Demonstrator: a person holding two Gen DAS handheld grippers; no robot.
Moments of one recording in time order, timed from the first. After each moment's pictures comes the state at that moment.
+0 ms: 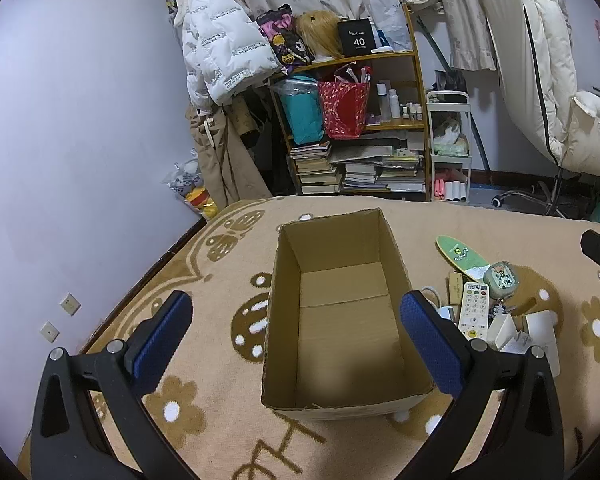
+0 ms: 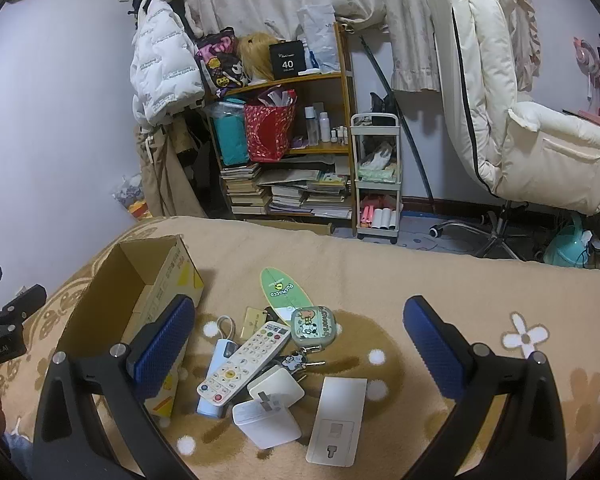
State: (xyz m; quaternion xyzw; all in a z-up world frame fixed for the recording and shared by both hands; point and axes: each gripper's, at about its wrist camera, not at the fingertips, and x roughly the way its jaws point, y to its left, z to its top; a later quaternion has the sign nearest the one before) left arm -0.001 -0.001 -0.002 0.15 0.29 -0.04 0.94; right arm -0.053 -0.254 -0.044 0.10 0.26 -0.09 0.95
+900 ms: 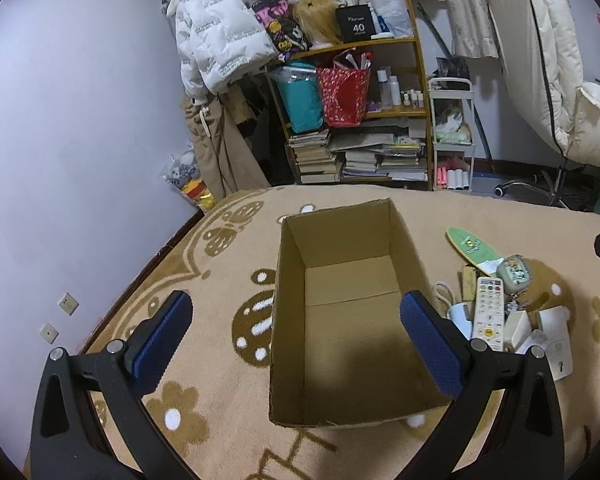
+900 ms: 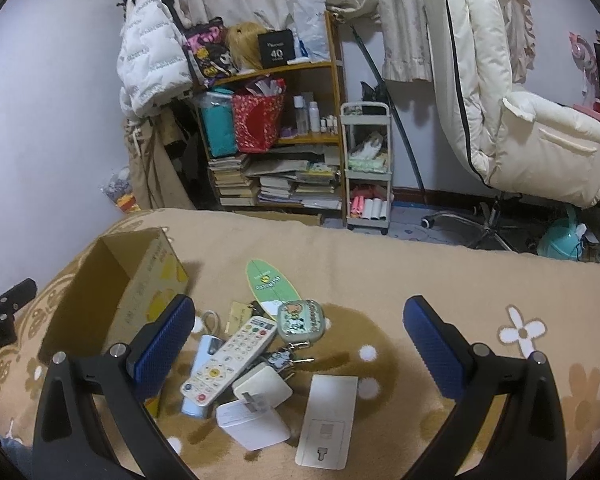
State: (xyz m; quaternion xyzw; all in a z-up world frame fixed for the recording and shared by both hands) left arm 0.029 0.006 -0.014 0.15 0.31 -0.05 0.94; right arm -0.037 -0.260 -0.058 0.10 0.29 -0.12 0.95
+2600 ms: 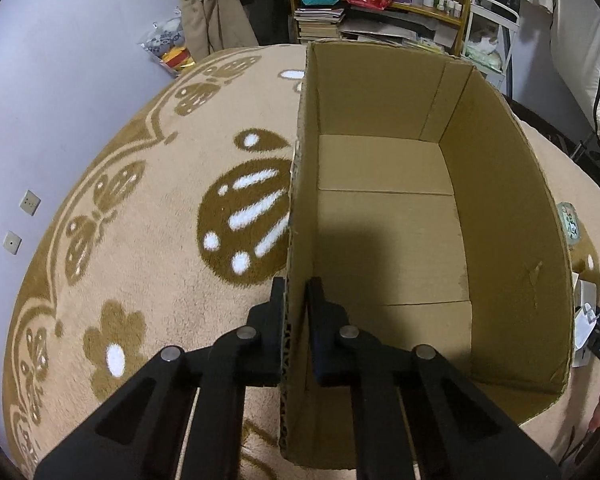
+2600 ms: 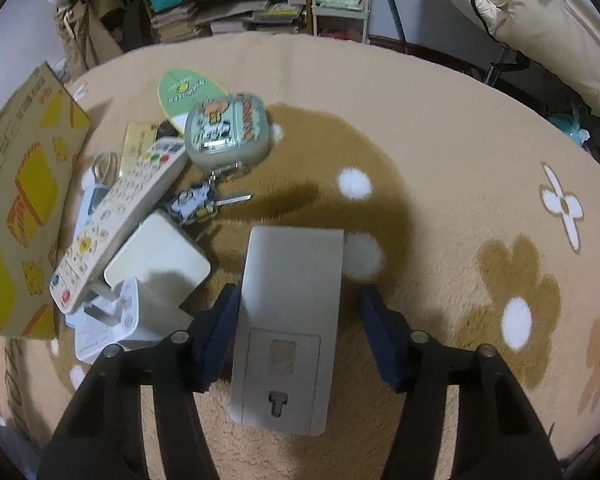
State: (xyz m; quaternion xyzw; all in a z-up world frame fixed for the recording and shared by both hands) left arm 0.104 0.052 -0.124 0.08 0.52 -0.04 0.85; right arm 0.000 -0.282 -0.197 0.12 0.54 -0.15 0.82
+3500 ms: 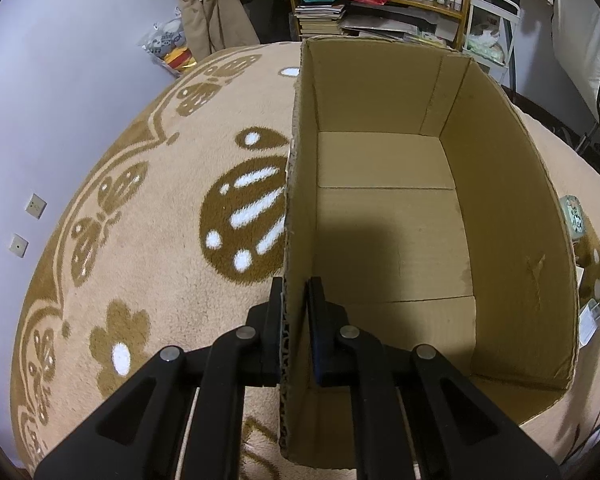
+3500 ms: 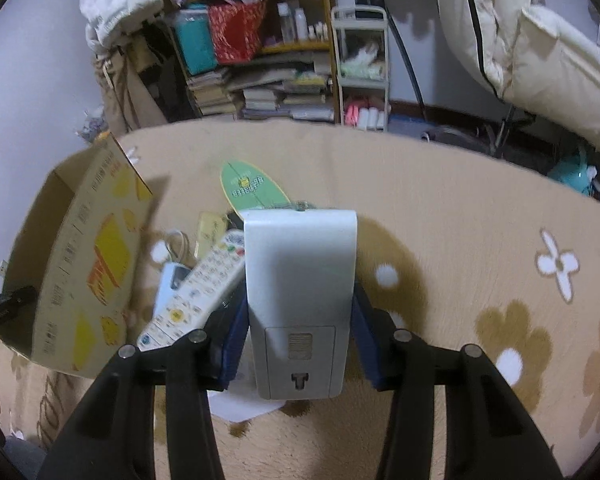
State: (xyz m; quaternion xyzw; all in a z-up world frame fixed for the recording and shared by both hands) left arm 0.104 0.048 -0.124 0.10 0.52 -0.03 0.85; right arm 0.001 -0.261 -0.126 0.12 0.42 -0.12 0.89
